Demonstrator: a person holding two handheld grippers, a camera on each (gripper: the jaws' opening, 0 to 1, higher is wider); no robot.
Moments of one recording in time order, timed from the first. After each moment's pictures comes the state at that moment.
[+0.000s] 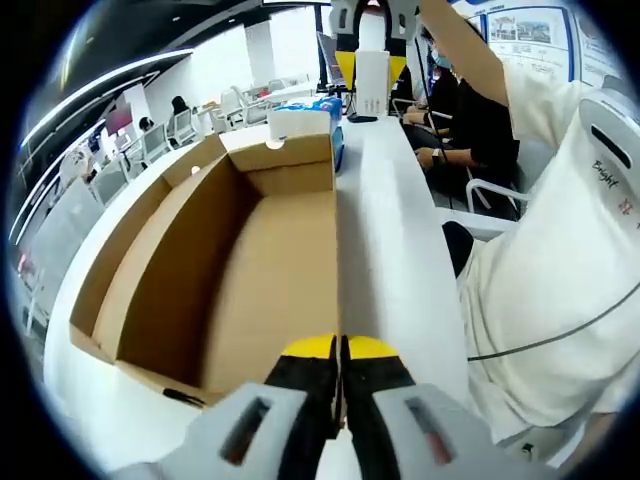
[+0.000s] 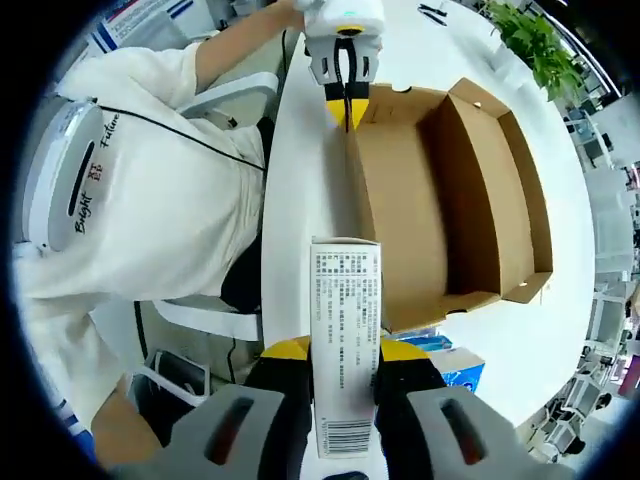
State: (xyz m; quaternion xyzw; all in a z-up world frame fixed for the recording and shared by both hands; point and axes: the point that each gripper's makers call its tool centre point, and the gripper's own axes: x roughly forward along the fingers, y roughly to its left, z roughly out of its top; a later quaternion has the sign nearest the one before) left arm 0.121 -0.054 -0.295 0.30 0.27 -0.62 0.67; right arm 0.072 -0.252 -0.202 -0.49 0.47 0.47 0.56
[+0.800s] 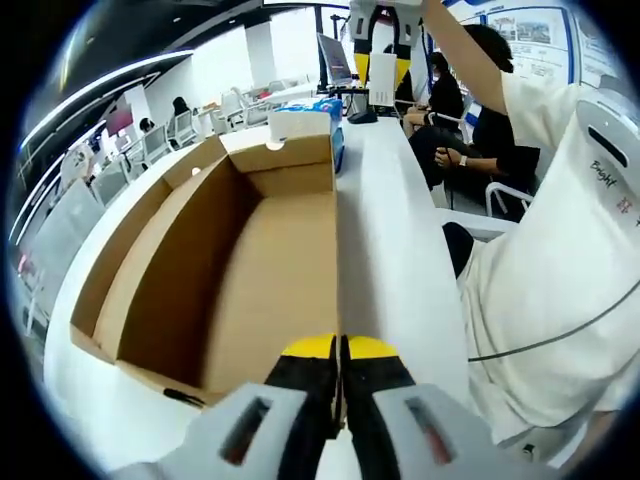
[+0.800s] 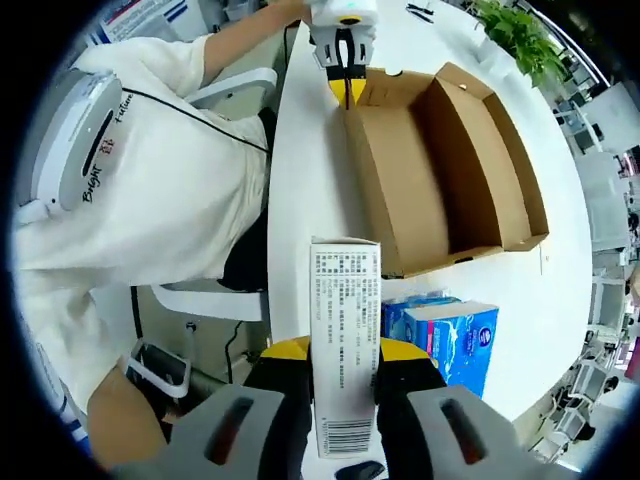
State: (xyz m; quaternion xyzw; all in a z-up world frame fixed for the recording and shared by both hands) left arm 0.121 -0.053 -0.294 0.29 0.26 -0.62 0.67; right arm 0.064 -0.314 -0.200 -0.47 0.48 0.46 0.58
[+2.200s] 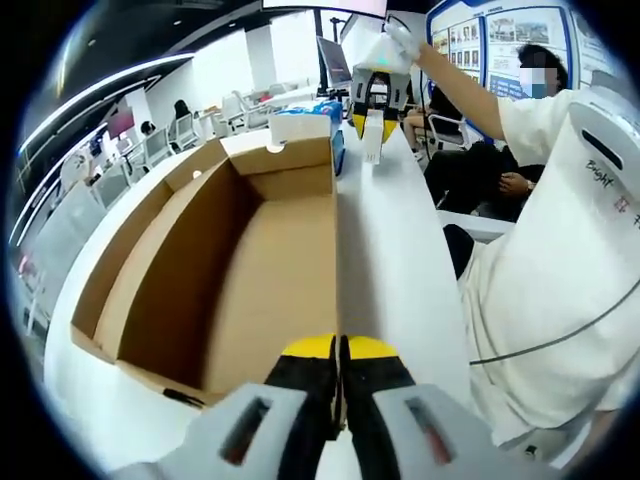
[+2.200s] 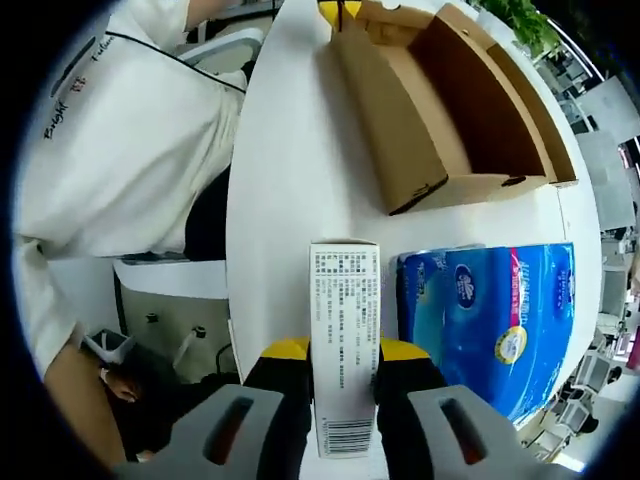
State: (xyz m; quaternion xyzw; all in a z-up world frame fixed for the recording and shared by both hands) left arm 0.123 -0.053 -0.294 0.29 0.26 -0.62 0.68; right arm 0.068 -0.360 -0.304 -0.48 0.48 0.45 0.58
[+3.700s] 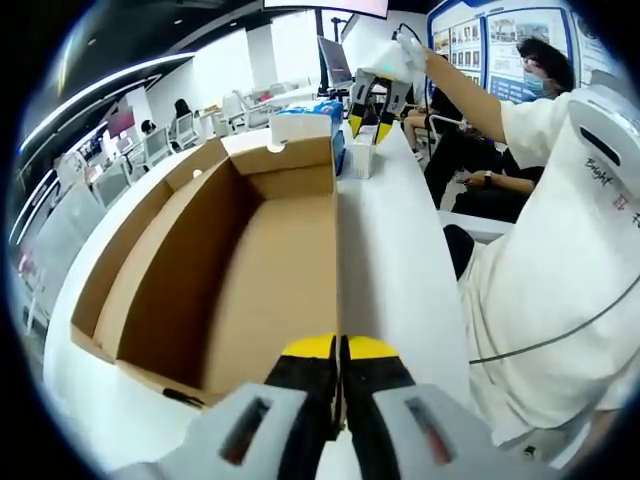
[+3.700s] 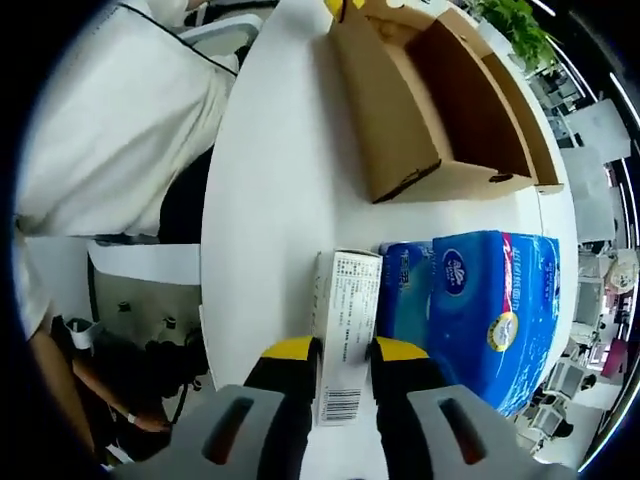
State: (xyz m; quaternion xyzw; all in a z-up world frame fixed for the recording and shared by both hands) left arm 0.122 -0.053 -0.294 0.29 0.26 -0.62 0.68; right arm 0.079 -0.374 -0.304 -0.54 0.43 0.42 0.59
